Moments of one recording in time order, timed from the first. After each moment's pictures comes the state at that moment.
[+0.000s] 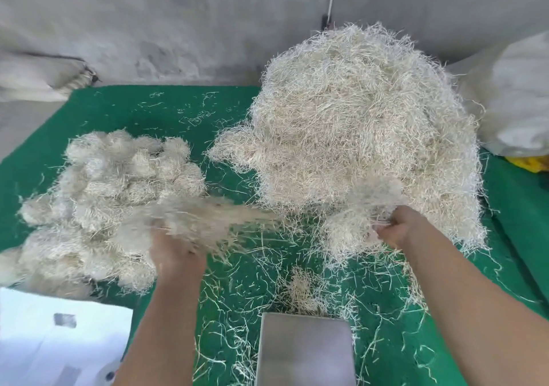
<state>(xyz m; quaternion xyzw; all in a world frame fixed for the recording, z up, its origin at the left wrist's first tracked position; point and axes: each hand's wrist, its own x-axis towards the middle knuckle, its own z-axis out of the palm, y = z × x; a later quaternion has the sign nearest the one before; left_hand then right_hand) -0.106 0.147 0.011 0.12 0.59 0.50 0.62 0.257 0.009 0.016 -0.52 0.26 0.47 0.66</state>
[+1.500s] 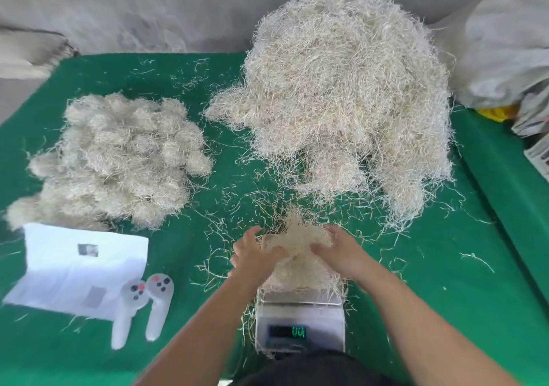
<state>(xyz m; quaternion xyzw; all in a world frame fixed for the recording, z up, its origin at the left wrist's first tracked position) -0.107 -0.046 -0.042 0.61 0.60 0.06 0.52 0.070 -0.142 -0.031 -0.79 -0.31 0.44 0.28</state>
